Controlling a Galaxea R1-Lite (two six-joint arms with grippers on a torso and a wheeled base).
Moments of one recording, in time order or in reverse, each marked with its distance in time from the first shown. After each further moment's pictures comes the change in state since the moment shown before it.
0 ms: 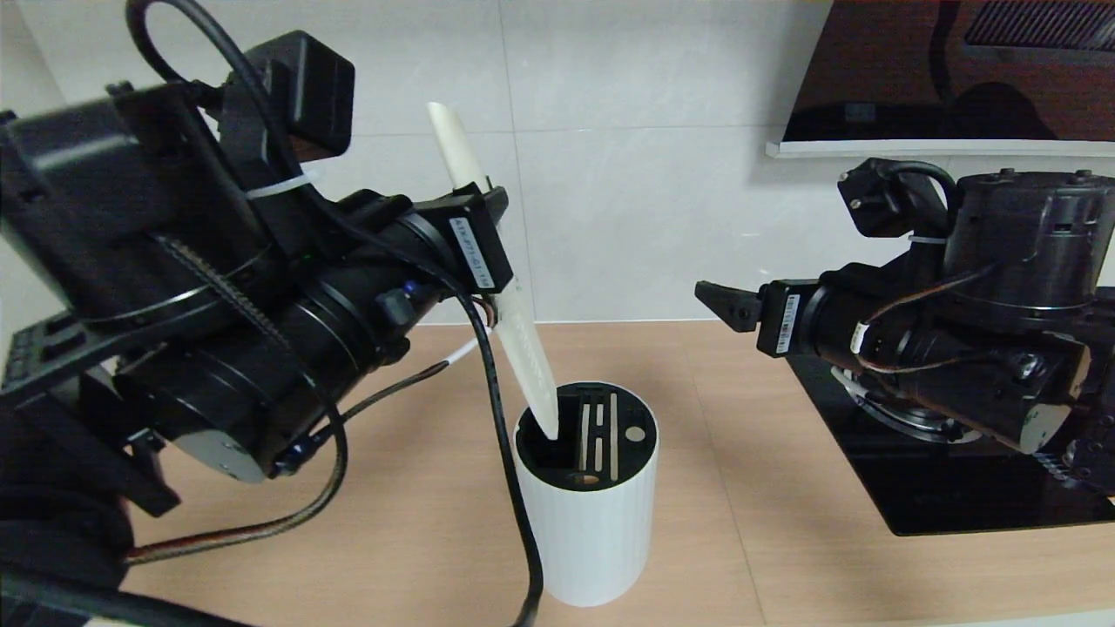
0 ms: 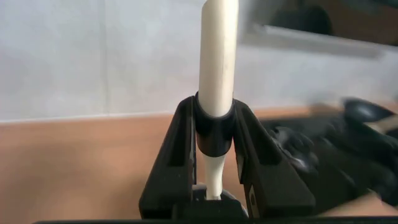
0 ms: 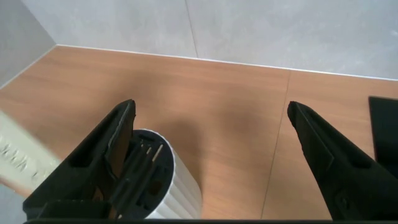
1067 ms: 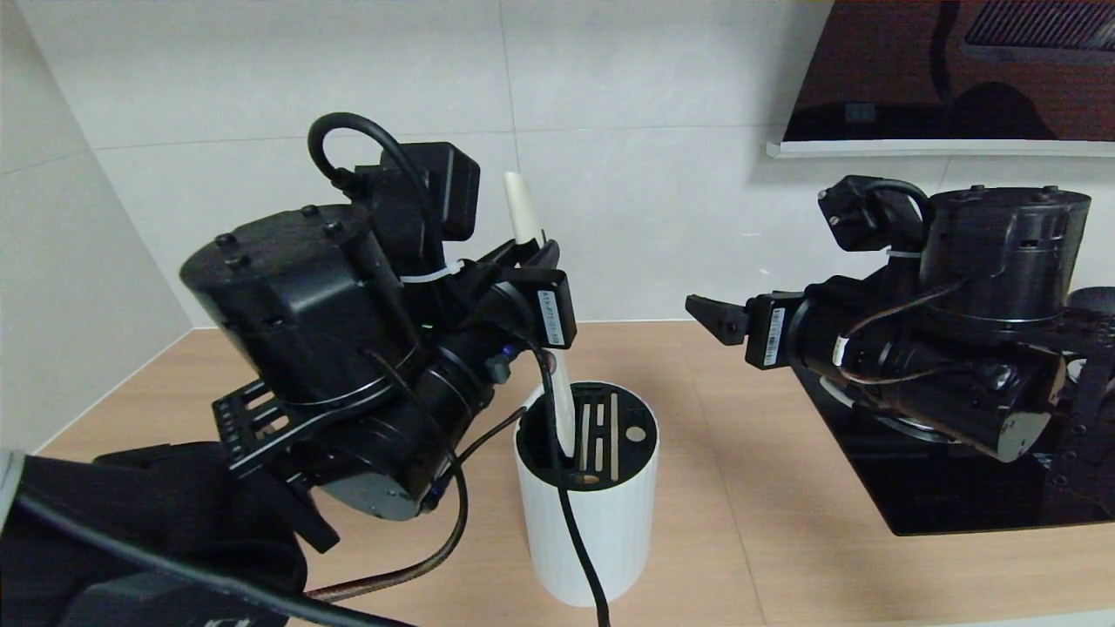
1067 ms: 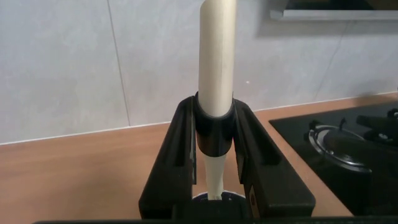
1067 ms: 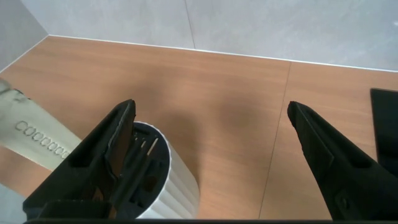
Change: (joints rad) left arm -0.062 0.157 0.055 -0.198 0.085 0.097; right arm 0.013 0.022 0.005 -0.002 -0.006 -0.001
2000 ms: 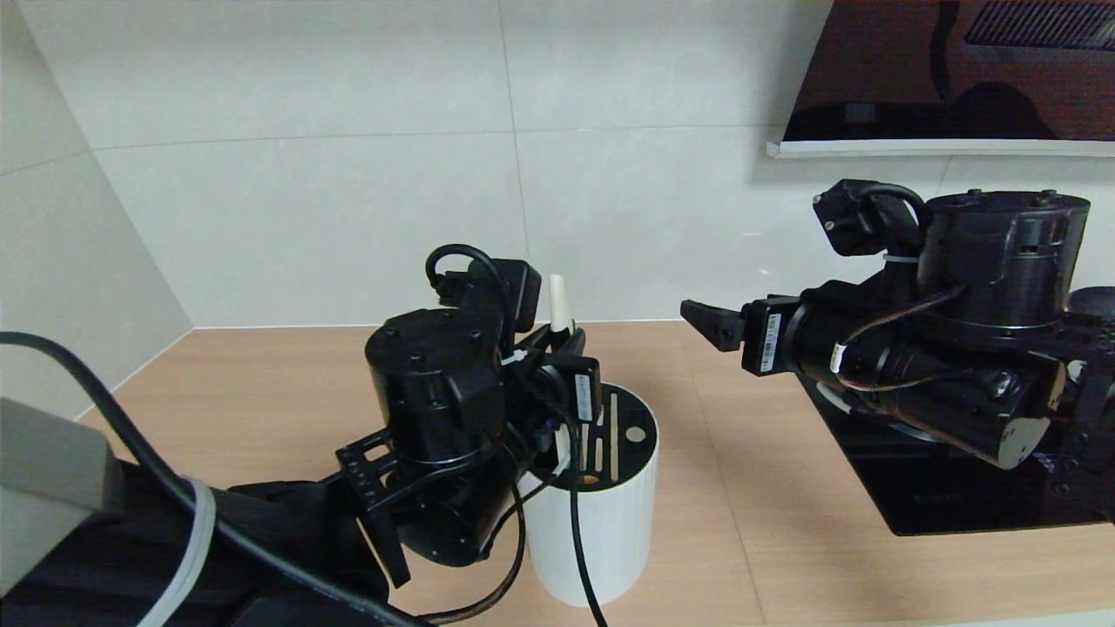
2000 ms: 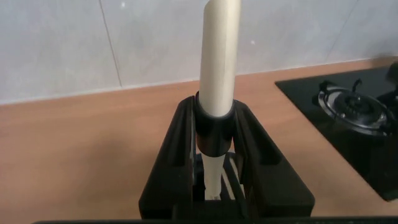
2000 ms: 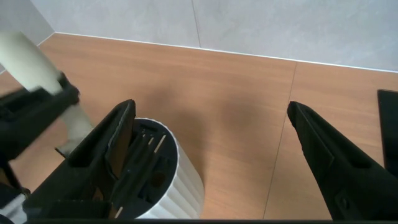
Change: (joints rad) left arm -0.008 0.131 0.074 0.000 -0.003 -0.092; right arm 0.014 -0.001 0.007 0.000 0.000 -0.001
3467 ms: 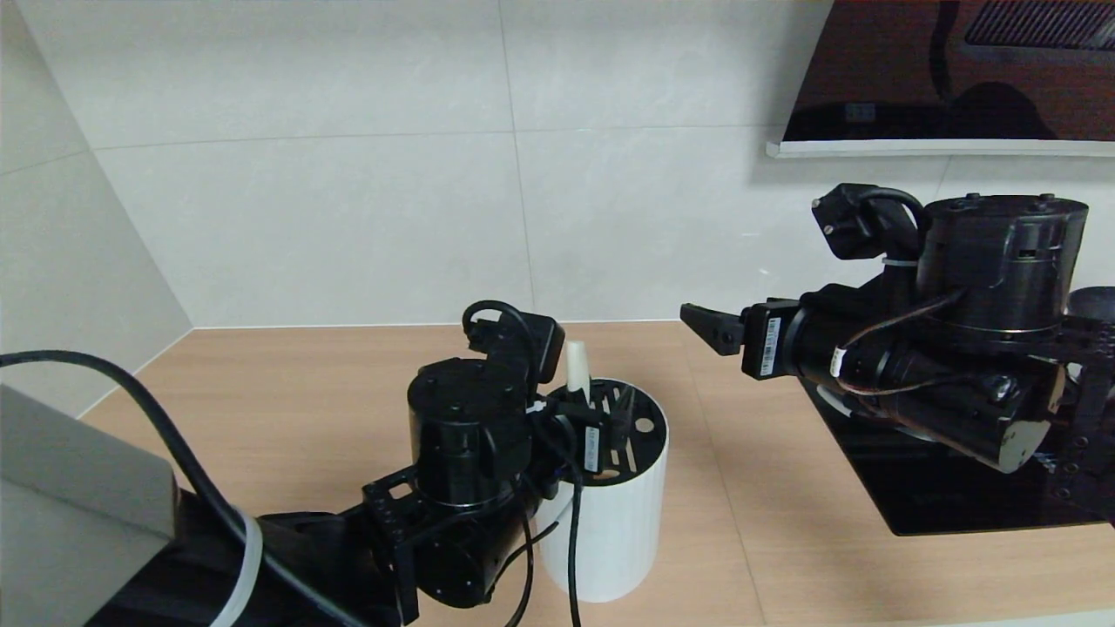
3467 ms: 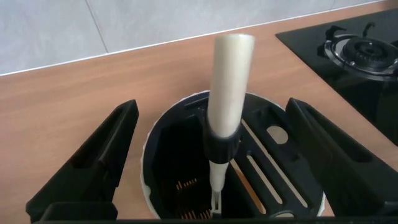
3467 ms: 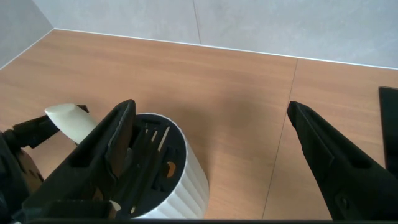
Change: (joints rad) left arm -0.012 0.040 0.071 0.001 -0.040 0.000; right arm 0.002 -0.001 0.007 0.000 0.001 0.000
